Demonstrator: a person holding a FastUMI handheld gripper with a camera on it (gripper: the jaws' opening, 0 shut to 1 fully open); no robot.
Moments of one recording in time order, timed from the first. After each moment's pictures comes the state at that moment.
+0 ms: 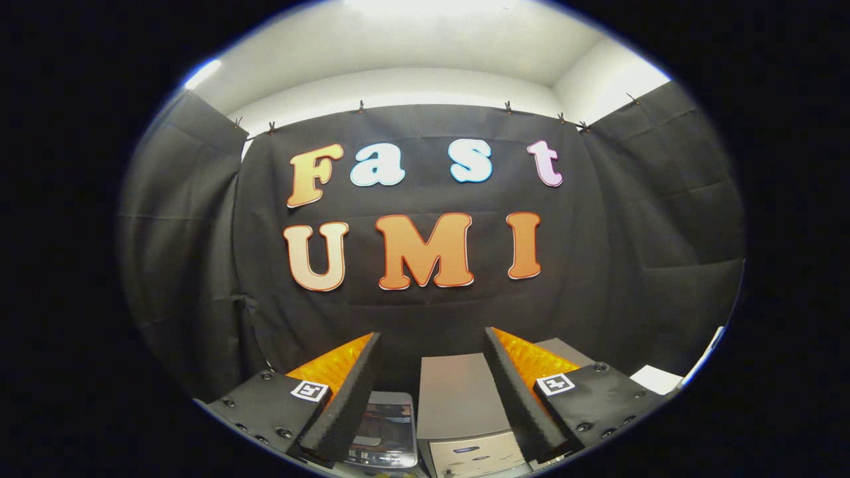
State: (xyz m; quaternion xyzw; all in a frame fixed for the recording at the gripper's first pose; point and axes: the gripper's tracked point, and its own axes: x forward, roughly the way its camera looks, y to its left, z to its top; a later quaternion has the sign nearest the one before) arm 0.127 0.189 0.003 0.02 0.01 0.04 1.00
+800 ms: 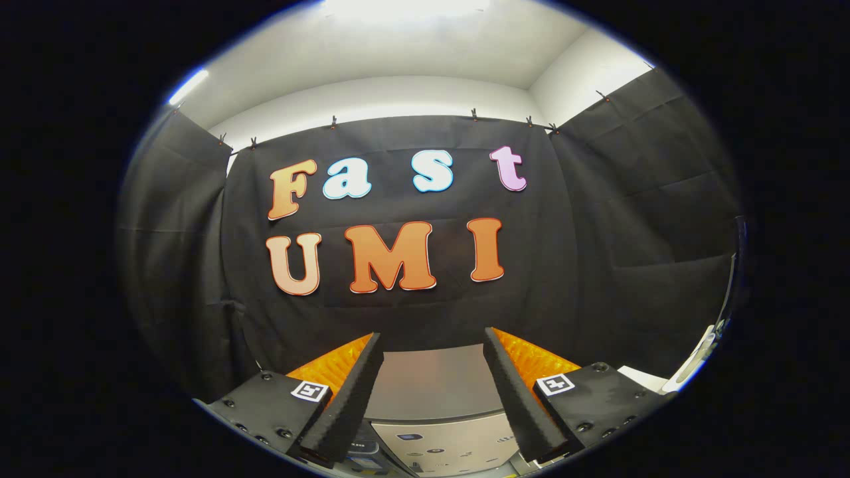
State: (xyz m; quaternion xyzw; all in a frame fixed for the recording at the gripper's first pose) arm 0.064 0.072 0.002 0.04 0.00 0.02 1.00
